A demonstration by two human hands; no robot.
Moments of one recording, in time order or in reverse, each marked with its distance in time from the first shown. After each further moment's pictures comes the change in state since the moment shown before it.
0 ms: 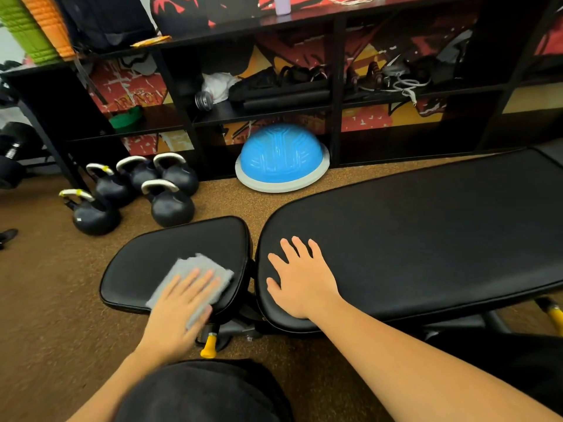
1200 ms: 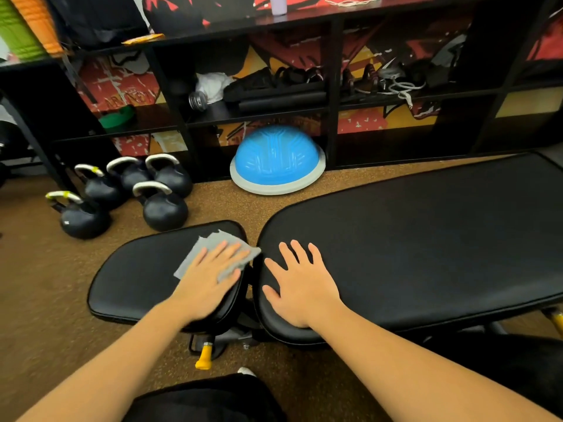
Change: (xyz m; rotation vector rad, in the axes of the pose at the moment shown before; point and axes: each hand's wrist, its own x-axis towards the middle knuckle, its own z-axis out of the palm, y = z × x) left_hand 0.101 0.009 0.004 -0.144 -0.367 -0.133; right_hand 0.005 0.001 0.001 -0.024 -0.025 -0.004
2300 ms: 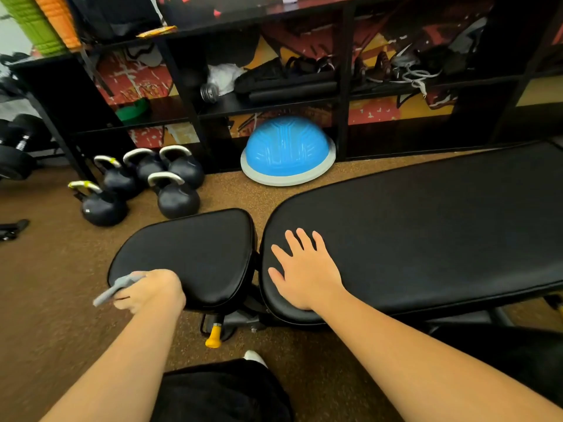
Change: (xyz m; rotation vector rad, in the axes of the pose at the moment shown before) left_hand -0.018 -0.051 0.010 -0.655 0.980 -1.843; right_hand -0.005 0.000 -0.002 0.000 -0.011 -0.004
